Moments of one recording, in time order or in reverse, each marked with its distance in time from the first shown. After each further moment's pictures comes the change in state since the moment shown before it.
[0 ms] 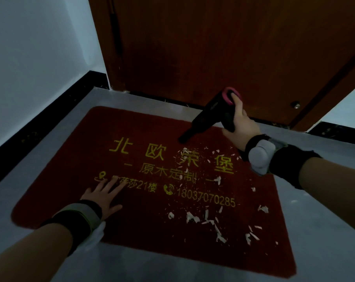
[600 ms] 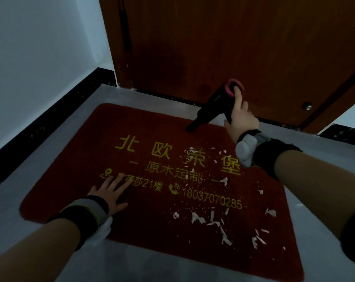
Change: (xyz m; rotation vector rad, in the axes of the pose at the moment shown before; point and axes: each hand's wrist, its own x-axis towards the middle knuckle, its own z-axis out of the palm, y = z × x) left_hand 0.004 0.001 -0.002 -0.035 -0.046 -0.014; right_hand 0.027 -0.019 0.018 -0.251 0.102 0.085
